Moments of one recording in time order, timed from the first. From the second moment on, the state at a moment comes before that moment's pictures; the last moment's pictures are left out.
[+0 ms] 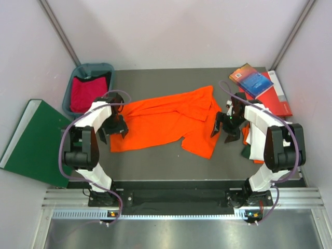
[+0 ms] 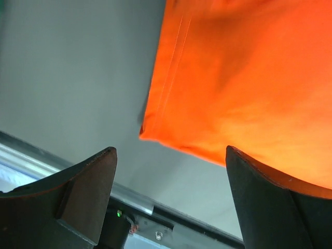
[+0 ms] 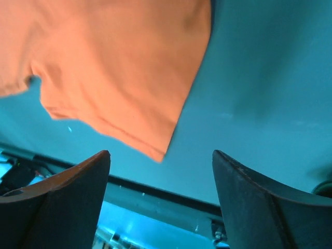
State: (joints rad) left arm -0.08 1.70 1.25 -1.04 -0.27 -0.51; right arm 0.13 1.65 1.12 -0.85 -0.34 0.38
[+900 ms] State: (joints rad) left arm -0.08 1.75 1.15 -1.02 -0.24 -0.62; right arm 0.33 1.84 1.00 -0.87 -0.51 0.34
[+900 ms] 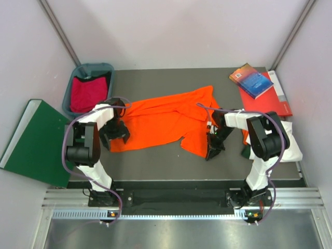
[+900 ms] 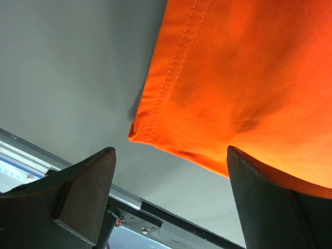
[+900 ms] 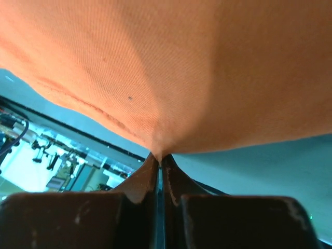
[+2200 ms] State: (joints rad) left arm -0.08 1.75 1.40 -1.06 -0.25 -0.60; right arm 0.25 1.77 1.50 -1.00 -0.34 0.23
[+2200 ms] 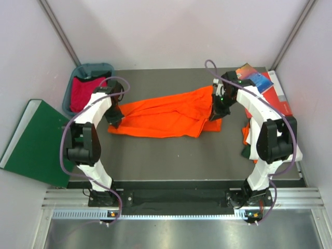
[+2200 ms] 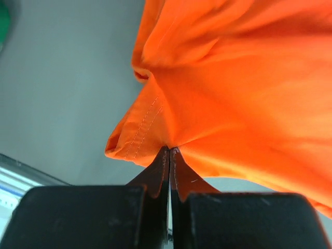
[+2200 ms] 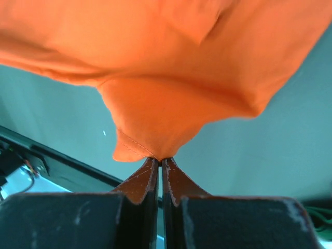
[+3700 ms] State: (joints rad) left arm -0.05 2.21 1.85 -1.12 -0.31 -0.60; right arm 0.16 2.23 2.02 -0.67 -0.48 0.41
